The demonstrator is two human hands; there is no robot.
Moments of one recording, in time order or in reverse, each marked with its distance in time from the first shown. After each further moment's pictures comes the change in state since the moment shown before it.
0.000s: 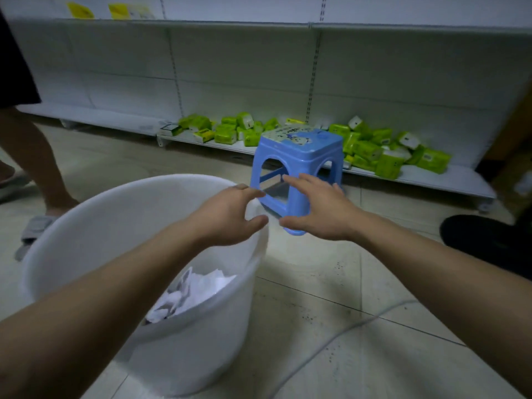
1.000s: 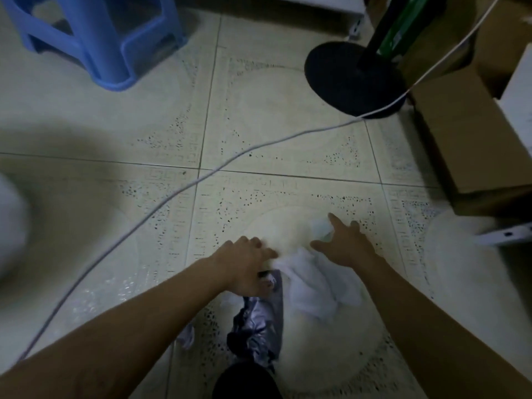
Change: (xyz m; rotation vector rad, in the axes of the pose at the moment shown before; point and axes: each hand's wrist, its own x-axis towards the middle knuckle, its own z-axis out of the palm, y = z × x) left_hand -0.067 0.275 0.381 0.077 -0.917 0.484; right_hand -0.354 0.356 0.166 0.178 -0.412 1.126
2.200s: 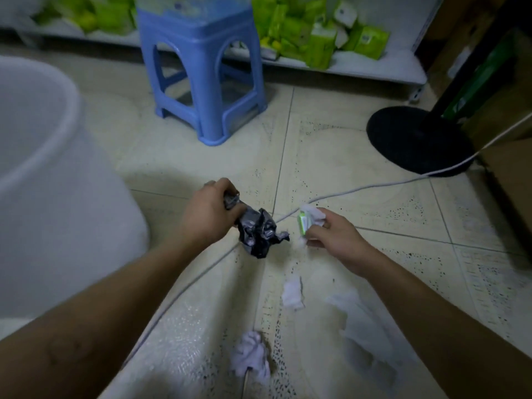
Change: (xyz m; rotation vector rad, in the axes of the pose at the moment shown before) left_hand -0.116 -0.137 -0.096 -0.435 0.937 -0.492; right_hand -0.059 -0.174 -0.027 0.766 -0.146 -0.557
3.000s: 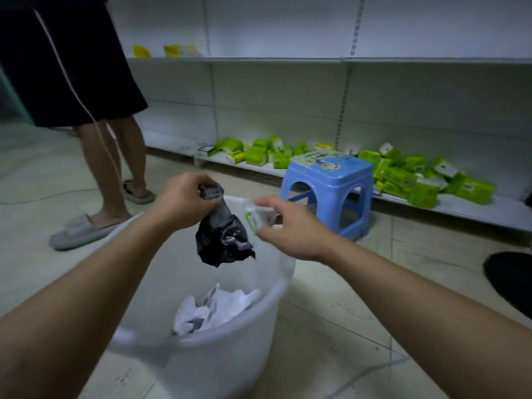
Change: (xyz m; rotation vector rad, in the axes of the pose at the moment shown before) left_hand -0.009 -0.108 -0.366 0.231 0.397 -0.107; right_hand -0.019 -0.332 0.239 -0.526 -0.230 -0.787
